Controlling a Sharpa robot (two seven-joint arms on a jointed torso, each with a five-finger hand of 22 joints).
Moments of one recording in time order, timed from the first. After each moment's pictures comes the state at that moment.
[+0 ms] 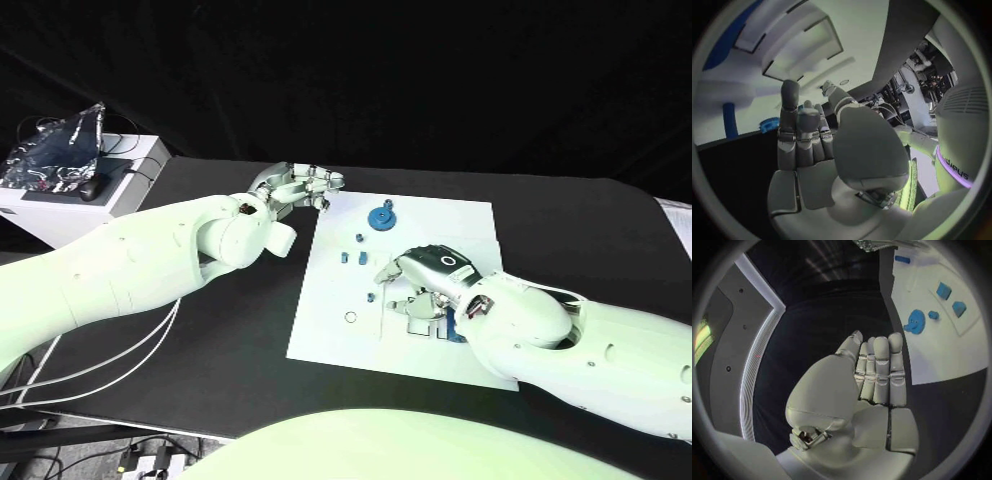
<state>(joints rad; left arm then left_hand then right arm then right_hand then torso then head) 1.00 -0.81 0.14 1.36 -0.21 -0.20 0.22 1.46 0.04 -0.04 -0.04 0.27 0.91 0.15 0.42 0.07 0.96 0.07 0.70 0.19 1.10 0.01 1.09 0.56 0.13 1.12 0.01 0.50 1.31 1.07 -0.75 -0.15 1.72 -1.74 -0.40 -0.23 1.37 -0.17 0.20 0.00 0.19 1.03 0.09 0.06 0.07 1.07 0.11 0.06 0.06 1.40 0.00 1.09 0.66 0.18 1.43 -0.01 0.24 1.10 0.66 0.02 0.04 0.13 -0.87</state>
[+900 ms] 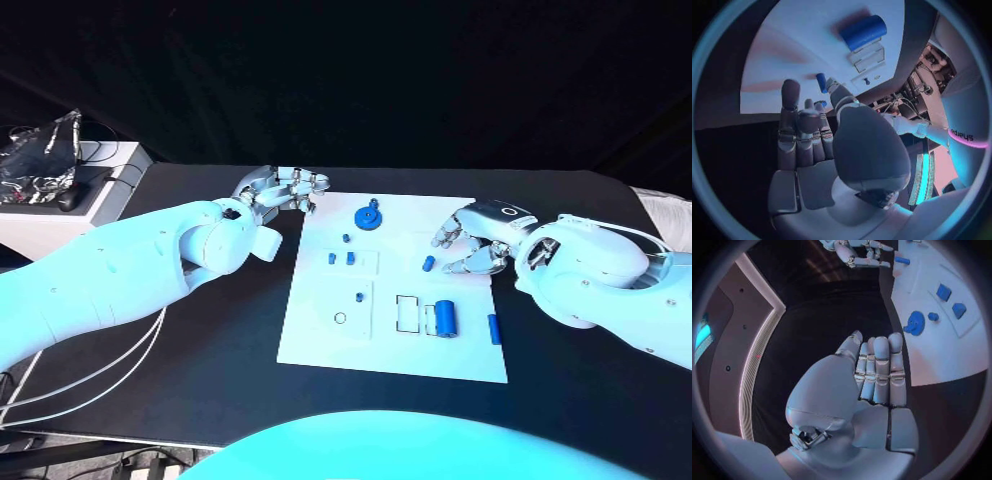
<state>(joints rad) 1.00 -0.81 0.14 1.36 -0.21 -0.19 0.22 1.46 0.04 -0.04 -0.04 0.27 0.90 0.15 0.42 0.07 0.96 0.07 0.70 0.19 1.10 0.01 1.09 0.57 0.13 1.12 0.01 0.50 1.31 1.20 -0.93 -0.13 1.69 -1.65 -0.24 -0.21 1.38 -0.18 0.12 0.01 0.21 1.07 0.09 0.06 0.07 1.11 0.10 0.06 0.06 1.41 -0.01 1.08 0.68 0.16 1.44 -0.01 0.21 1.11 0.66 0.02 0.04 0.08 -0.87</state>
